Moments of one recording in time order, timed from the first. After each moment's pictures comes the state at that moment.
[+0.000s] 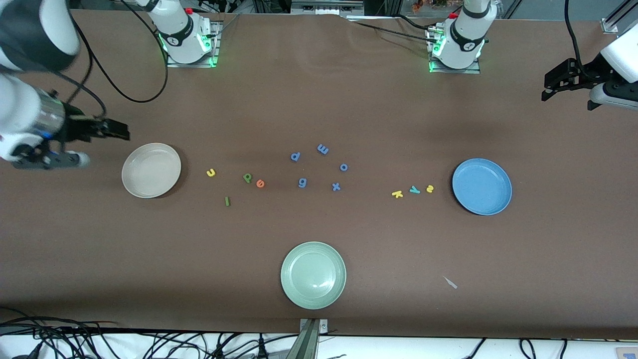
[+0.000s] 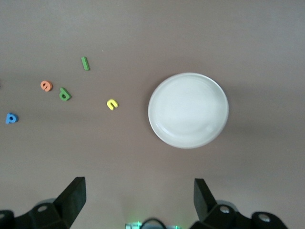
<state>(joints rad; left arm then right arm) 0.11 -0.08 -0.10 -1.62 -0.01 1.47 0.19 0.00 0.23 0.09 -1.57 0.01 1.58 0.02</state>
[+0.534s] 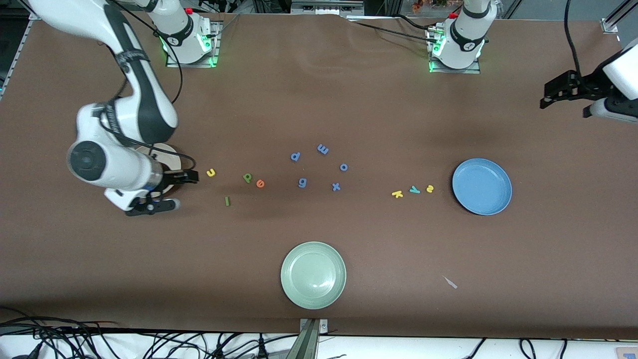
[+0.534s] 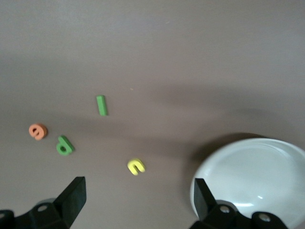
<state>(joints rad) 0.10 -0.03 -0.09 -1.62 -0.09 1.47 0.19 0.15 0.46 0.09 -1.73 0.01 2.02 0.10</state>
